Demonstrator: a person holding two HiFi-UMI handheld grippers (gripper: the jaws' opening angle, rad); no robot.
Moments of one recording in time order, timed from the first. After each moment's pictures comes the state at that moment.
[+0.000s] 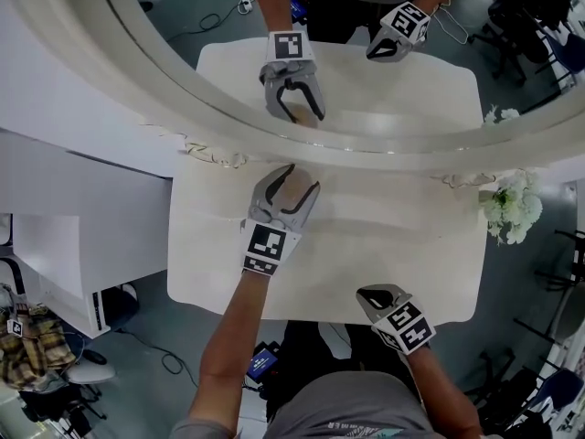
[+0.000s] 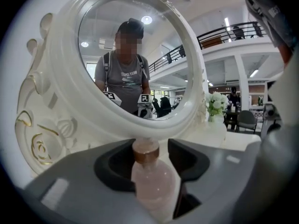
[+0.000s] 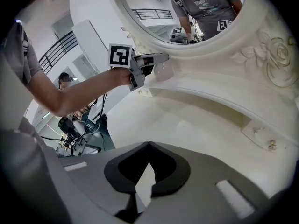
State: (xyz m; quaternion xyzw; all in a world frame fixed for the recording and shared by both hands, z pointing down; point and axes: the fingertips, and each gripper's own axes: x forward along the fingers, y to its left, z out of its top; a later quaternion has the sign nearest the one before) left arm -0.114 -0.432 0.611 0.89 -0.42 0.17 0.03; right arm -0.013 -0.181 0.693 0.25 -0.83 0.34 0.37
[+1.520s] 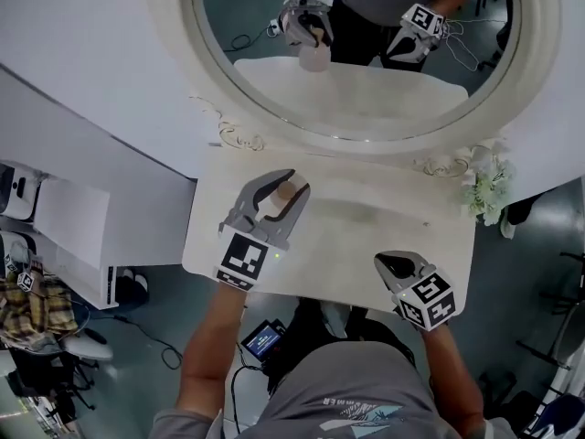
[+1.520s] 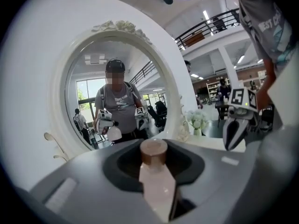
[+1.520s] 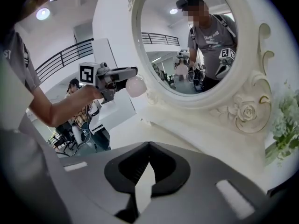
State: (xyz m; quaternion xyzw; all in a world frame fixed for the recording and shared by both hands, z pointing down) left arm -0.101 -0.321 0.434 0.89 -0.40 0.19 -0.07; right arm 0.042 -0.200 0.572 0.30 -0.88 0.24 0.28
